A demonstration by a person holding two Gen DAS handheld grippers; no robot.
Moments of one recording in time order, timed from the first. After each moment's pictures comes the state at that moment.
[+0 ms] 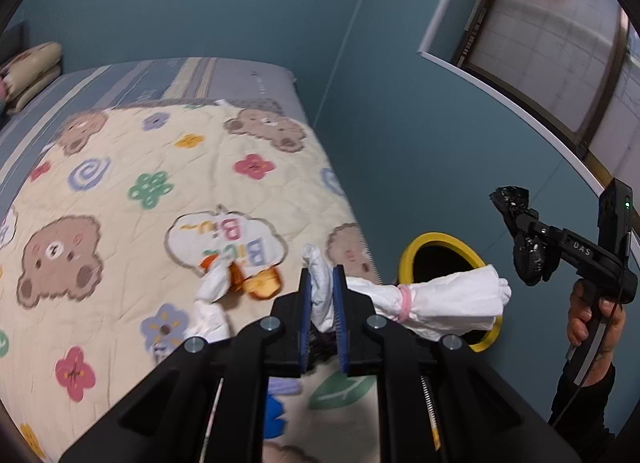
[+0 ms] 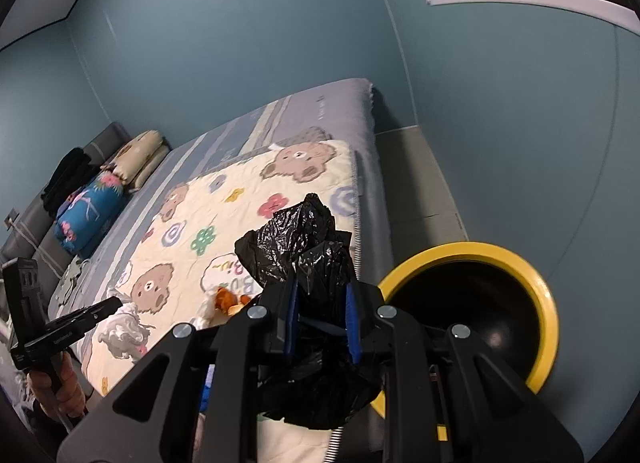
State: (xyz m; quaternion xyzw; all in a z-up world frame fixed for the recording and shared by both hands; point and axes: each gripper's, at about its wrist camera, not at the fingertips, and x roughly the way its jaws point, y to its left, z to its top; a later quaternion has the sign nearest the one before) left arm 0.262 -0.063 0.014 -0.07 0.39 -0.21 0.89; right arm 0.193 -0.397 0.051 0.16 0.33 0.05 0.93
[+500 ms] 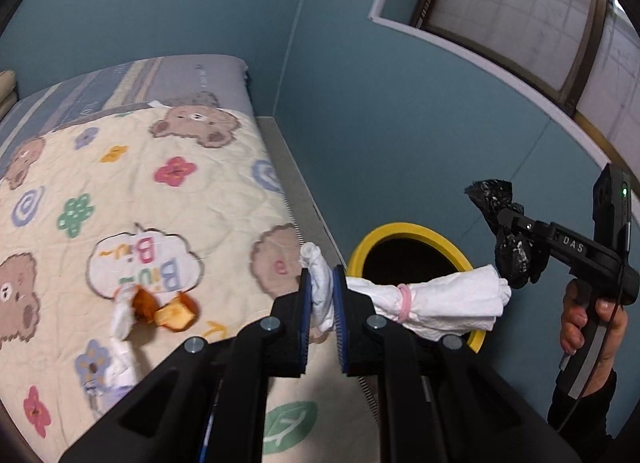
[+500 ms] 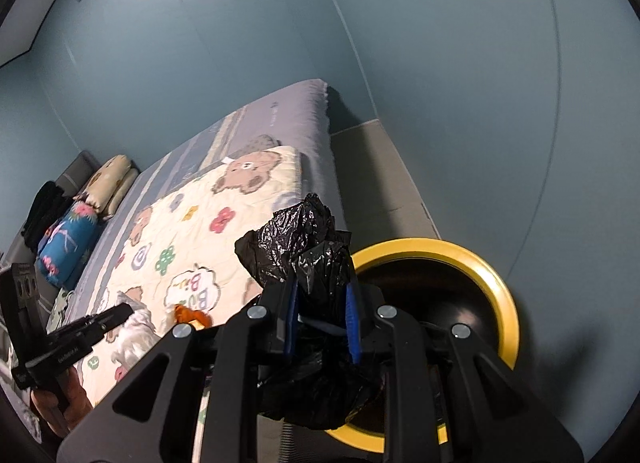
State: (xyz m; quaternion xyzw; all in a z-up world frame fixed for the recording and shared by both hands) left arm 0.300 -0.181 -0.009 -0.02 0.41 -0.26 0.88; right arm 0.202 -0.478 0.019 0.20 0.34 -0.01 0.92
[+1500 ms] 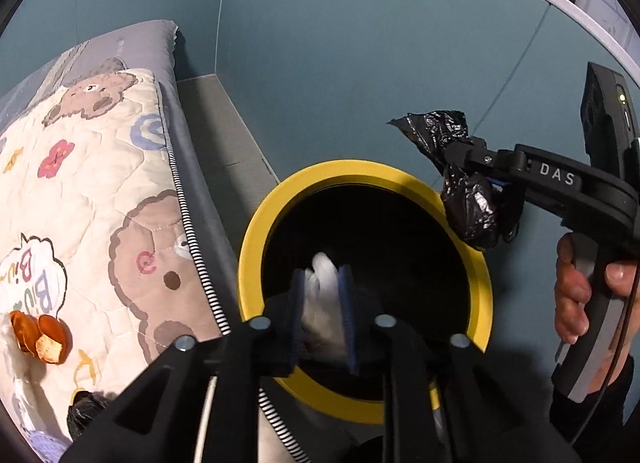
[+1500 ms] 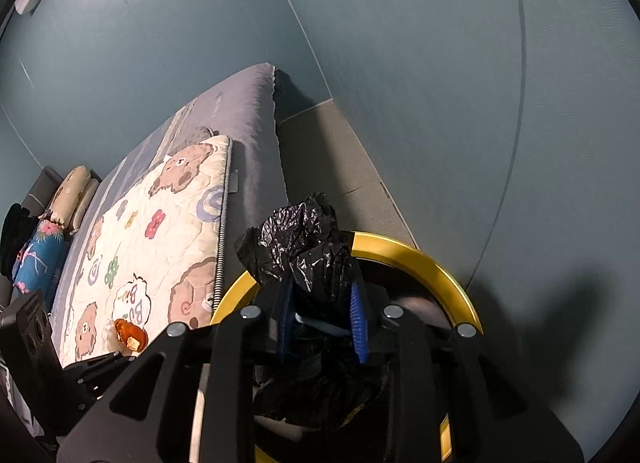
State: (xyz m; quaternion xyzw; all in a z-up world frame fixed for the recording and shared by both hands) left arm 0.321 -0.326 -0.096 0.04 0.47 -0.33 0.82; right arm 0.237 -0.539 -0.057 0.23 0.37 -0.07 0.90
